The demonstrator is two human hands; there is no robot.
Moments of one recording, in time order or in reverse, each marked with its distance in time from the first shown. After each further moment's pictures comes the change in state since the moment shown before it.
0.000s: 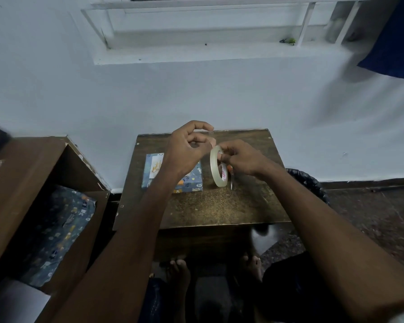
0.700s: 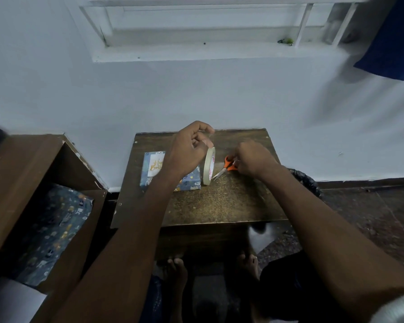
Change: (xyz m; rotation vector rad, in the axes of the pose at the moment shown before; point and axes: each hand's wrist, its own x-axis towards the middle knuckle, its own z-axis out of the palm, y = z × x) left_hand 0.004 -0.007 0.005 0.207 -0.018 0.052; right_hand 0.000 0.014 -0.011 -0.729 0.069 0.096
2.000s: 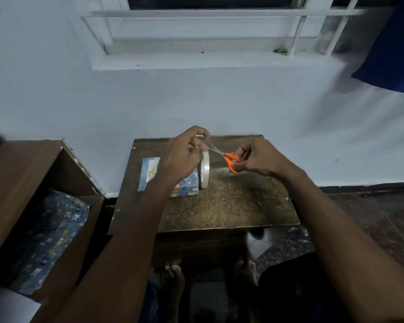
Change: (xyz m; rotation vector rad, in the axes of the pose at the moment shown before) left_hand 0.001 -0.002 -0.008 0.062 -0.031 0.023; right_hand -0.028 0.015 -0.036 0.638 0.020 -0.034
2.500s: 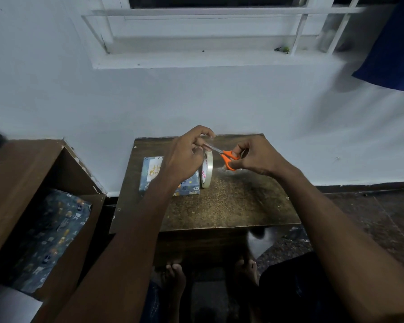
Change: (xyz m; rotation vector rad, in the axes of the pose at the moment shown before) left_hand -0.002 0.007 0.002 0.101 -0.007 0.010; right_hand 0.011 0.004 0.008 -0.089 0.042 -0.013
